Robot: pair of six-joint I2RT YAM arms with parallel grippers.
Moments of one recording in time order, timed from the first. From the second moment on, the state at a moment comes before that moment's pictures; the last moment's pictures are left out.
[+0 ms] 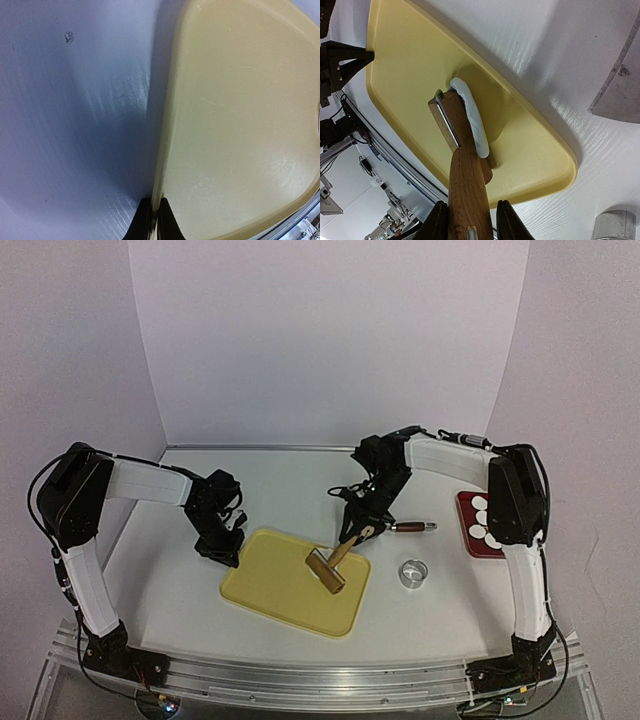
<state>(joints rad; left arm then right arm) -0.55 1.85 1.11 -0.68 0.22 -0.34 0.63 2.25 1.89 -1.18 -0.58 0.32</state>
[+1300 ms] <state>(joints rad) -0.55 1.85 1.12 -0.70 0.22 -0.38 0.68 2.28 1.90 -1.17 -0.71 0.28</state>
